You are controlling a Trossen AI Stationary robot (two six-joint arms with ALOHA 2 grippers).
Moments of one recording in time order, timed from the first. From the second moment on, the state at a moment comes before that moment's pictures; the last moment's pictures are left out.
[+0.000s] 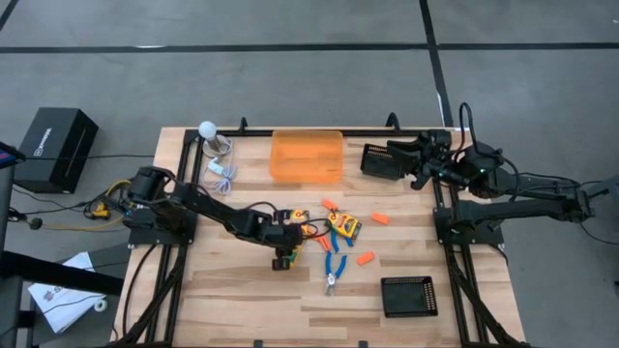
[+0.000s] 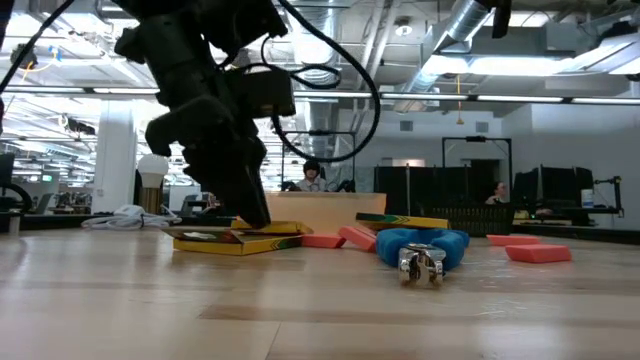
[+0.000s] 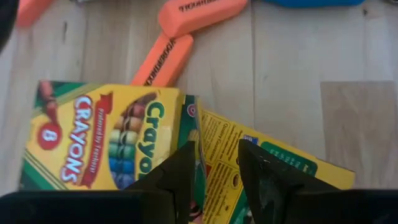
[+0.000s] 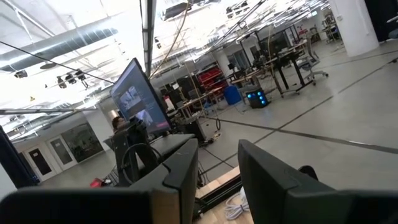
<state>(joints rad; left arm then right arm) -0.23 1.77 0.94 -0.22 -0.20 -0.18 -0.14 0.65 0.65 0.21 0.21 0.41</state>
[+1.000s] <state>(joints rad) -0.14 1.79 0.94 -0.21 -0.18 -0.39 -0.14 0.65 0.65 0.25 0.21 0.41</state>
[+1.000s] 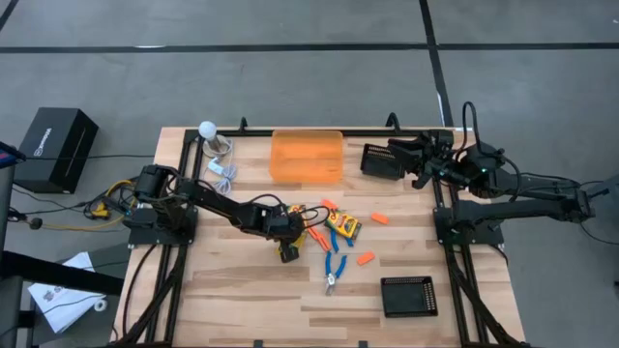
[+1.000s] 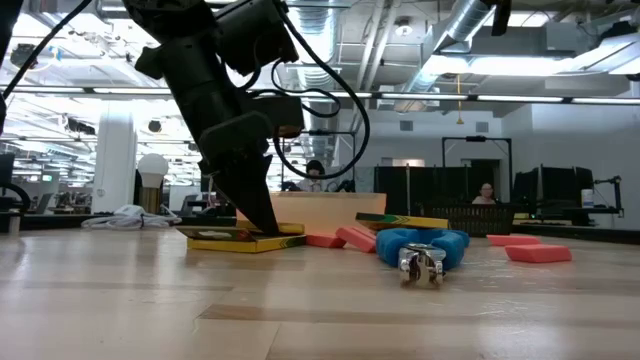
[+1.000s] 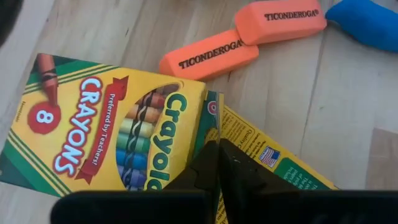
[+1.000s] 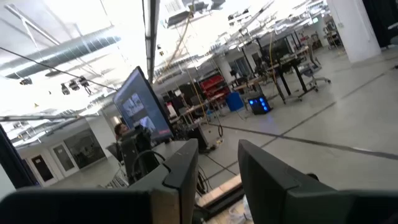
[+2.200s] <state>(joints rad) 0.30 1.55 1.14 -0.16 -0.20 -0.16 -0.19 0.65 0.65 0.33 0.21 0.38</state>
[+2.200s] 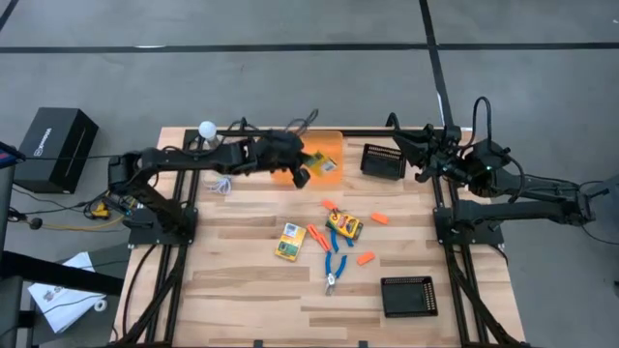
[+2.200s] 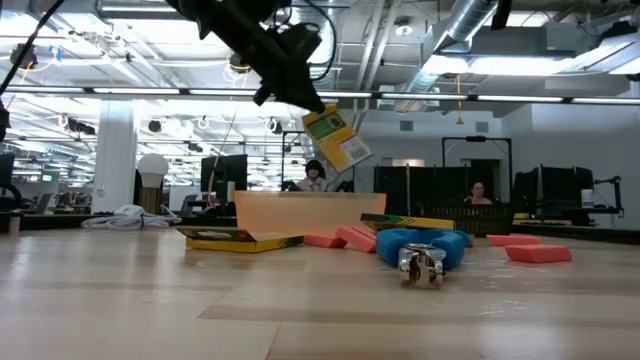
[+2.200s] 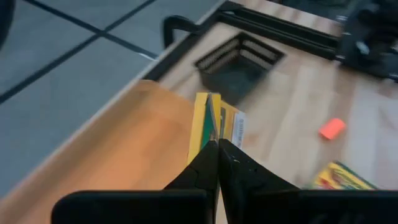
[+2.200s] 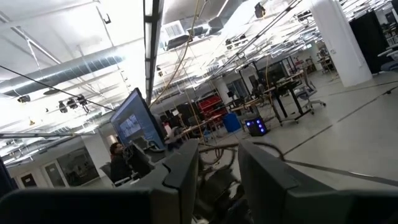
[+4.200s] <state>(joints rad) -0.21 1.55 1.06 -0.47 -0.14 0.05 -0.19 0.65 0.65 0.32 0.18 0.36</state>
